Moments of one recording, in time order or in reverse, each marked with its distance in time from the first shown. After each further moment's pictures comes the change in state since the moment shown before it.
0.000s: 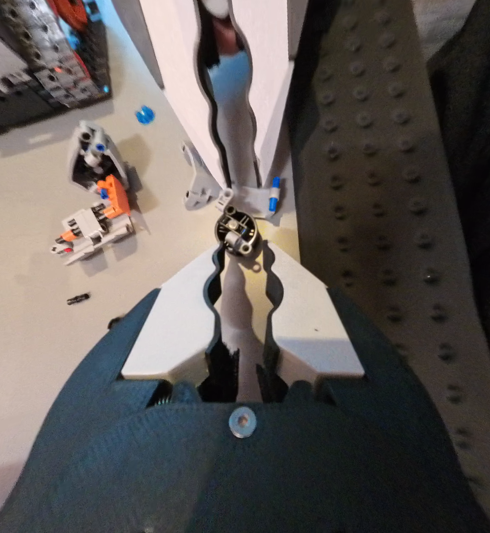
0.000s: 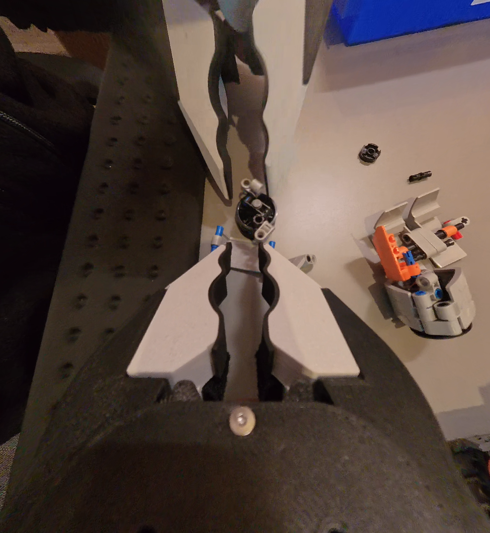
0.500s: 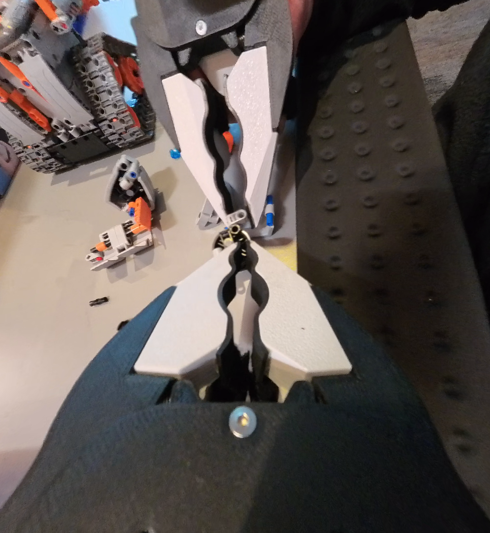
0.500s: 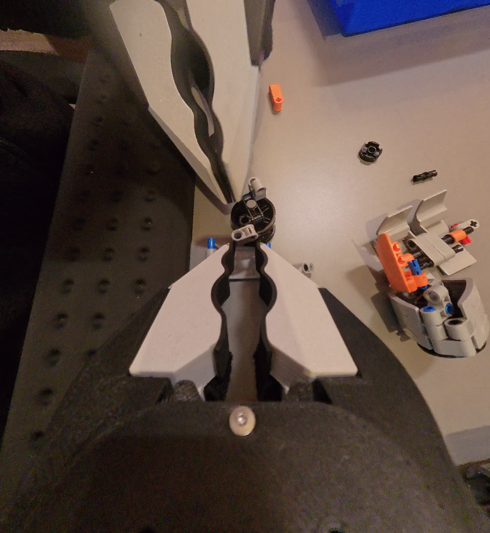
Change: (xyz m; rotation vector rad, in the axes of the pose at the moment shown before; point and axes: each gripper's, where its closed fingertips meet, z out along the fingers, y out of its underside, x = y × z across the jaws) left arm 0.001 -0.013 -0.005 0.155 -0.164 0.024; right arm 0.005 0.000 0.014 -0.013 0.010 0.017
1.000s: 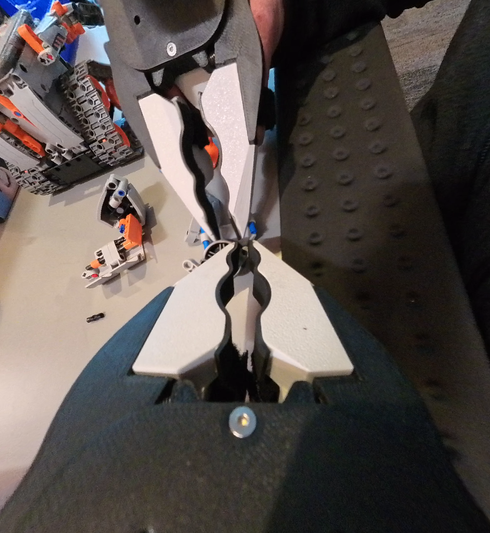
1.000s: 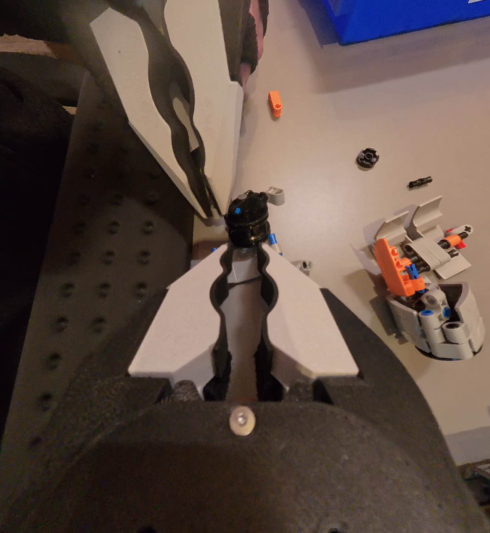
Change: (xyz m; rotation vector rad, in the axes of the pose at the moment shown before) left arm 0.012 -0.007 0.002 0.013 0.011 0.065; right arm -0.001 -0.003 0.000 0.011 0.014 -0.010
